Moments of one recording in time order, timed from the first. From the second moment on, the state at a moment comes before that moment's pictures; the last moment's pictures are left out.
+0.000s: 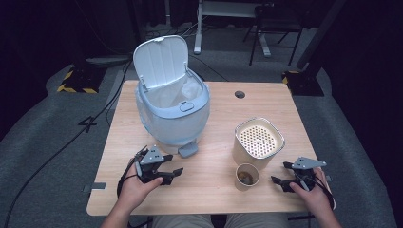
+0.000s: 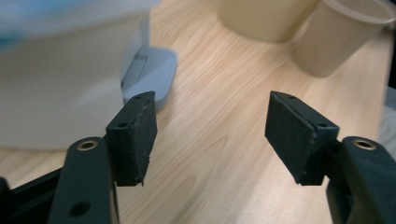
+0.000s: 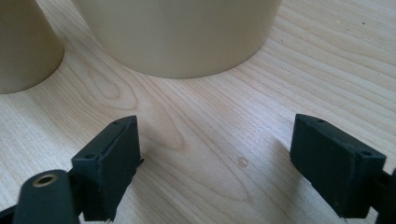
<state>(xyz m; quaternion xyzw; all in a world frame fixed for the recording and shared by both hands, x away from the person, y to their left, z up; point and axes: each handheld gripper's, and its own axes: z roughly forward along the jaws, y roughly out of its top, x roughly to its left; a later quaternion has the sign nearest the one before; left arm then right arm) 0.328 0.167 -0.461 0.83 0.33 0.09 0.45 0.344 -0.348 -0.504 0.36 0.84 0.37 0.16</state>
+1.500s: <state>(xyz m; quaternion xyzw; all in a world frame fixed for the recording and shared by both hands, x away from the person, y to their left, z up) 0.336 0.167 -0.504 0.87 0.31 0.12 0.35 0.329 -0.351 -0.477 0.35 0.84 0.39 0.14</state>
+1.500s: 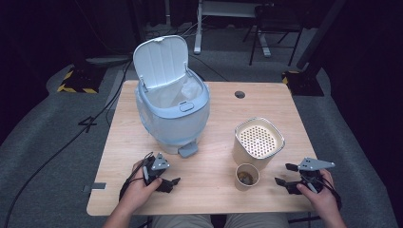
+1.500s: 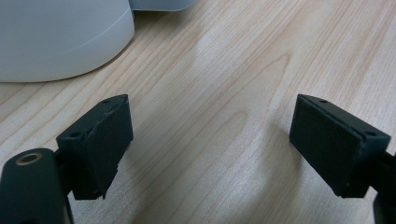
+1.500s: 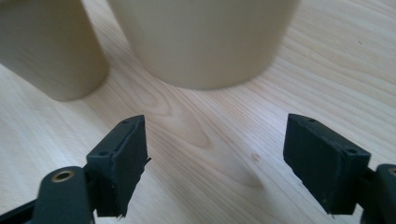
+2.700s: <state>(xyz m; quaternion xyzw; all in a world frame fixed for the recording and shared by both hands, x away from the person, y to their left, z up) 0.333 0.167 -0.504 0.87 0.32 0.12 0.35 0.311 -0.255 -0.481 0.25 0.84 0.47 0.09</state>
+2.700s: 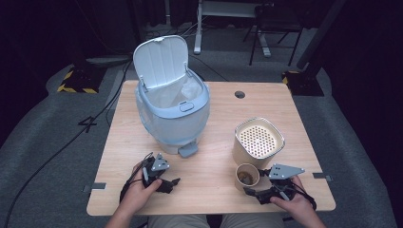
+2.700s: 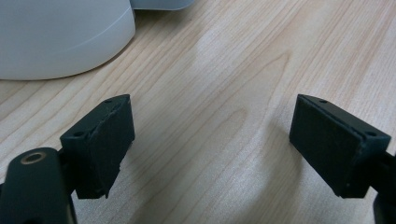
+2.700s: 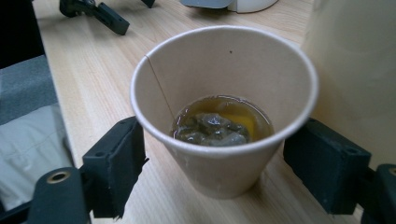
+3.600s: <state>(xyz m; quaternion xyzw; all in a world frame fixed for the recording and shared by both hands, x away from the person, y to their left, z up) 0.333 0.167 -0.504 0.87 0.32 0.12 0.35 0.310 -0.245 -0.491 0.25 0.83 0.49 0.11</state>
